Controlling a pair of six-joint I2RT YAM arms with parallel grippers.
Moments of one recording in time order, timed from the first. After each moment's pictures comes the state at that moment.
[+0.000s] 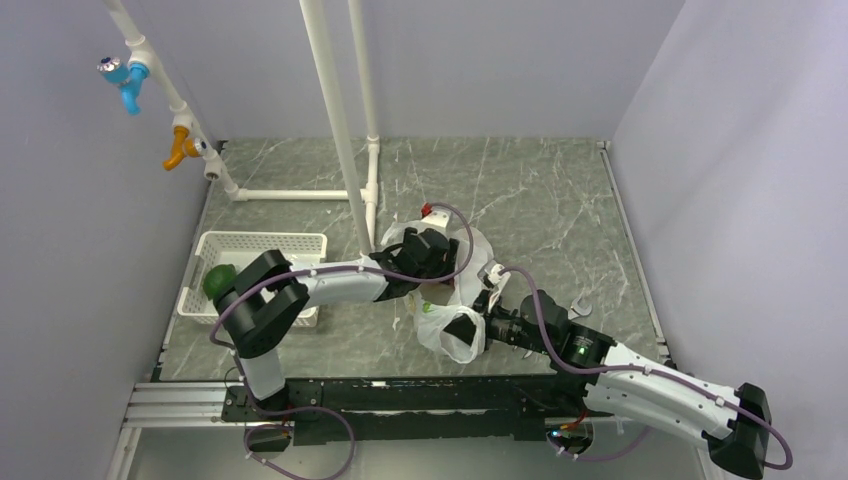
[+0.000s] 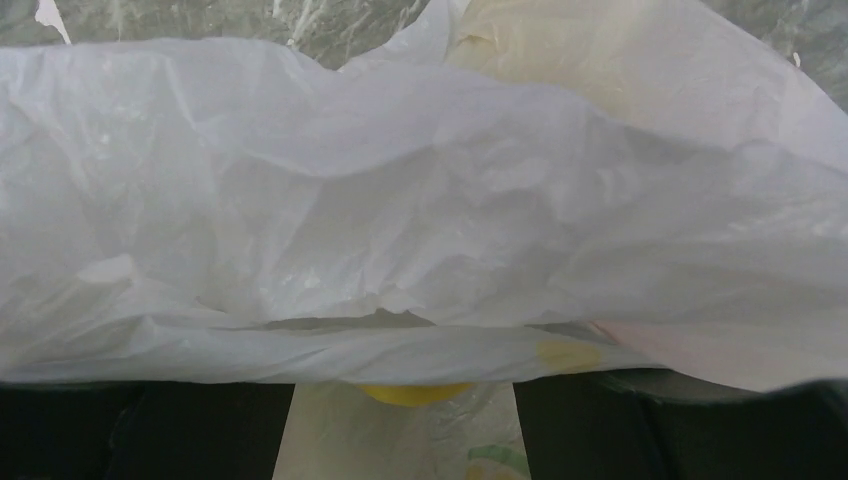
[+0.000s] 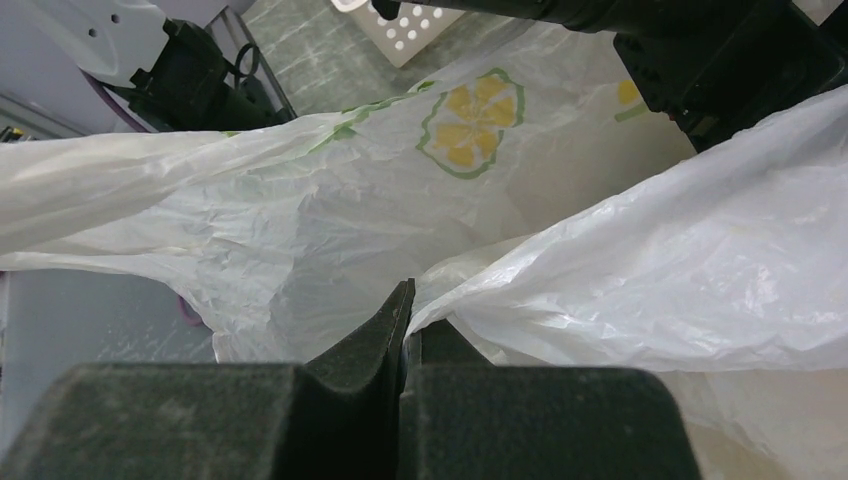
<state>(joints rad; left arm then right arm) -0.95 1.76 1.05 0.04 -0.38 -0.47 1.02 0.56 0.33 -0.02 -0.14 0.44</state>
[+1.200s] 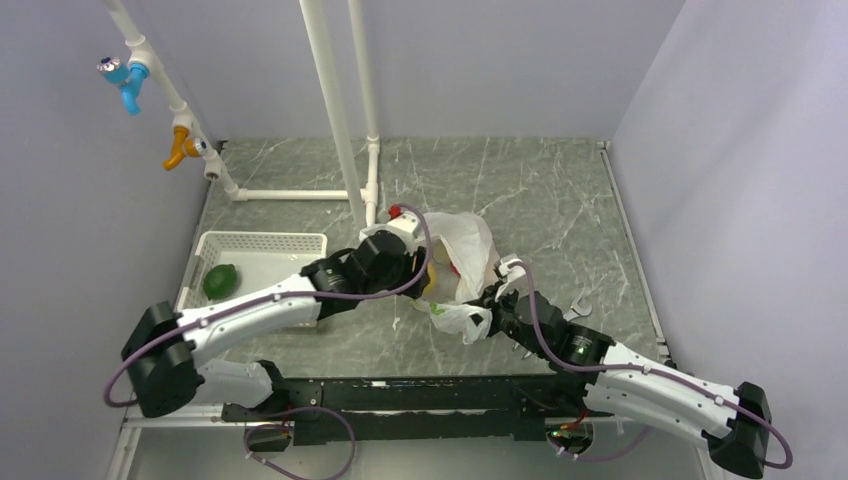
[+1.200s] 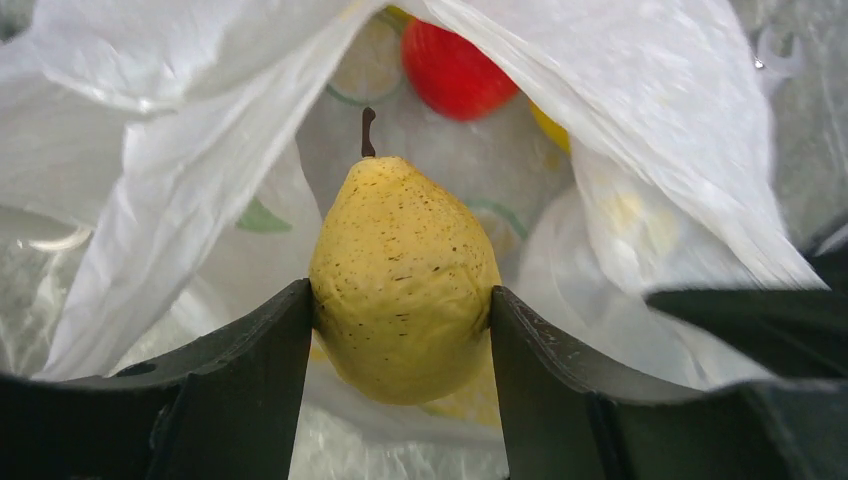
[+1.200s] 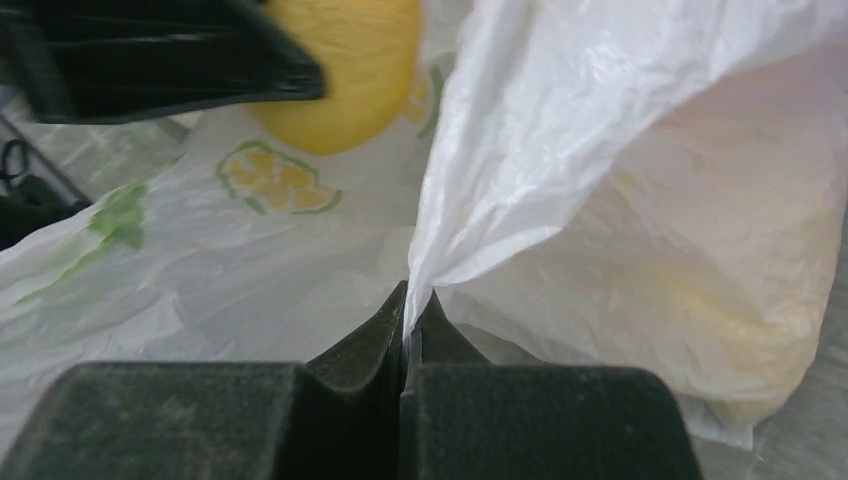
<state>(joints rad) -0.96 1.32 0.93 -0.23 -0.22 -0.43 1.02 0.56 0.33 -0.11 0.24 0.45</state>
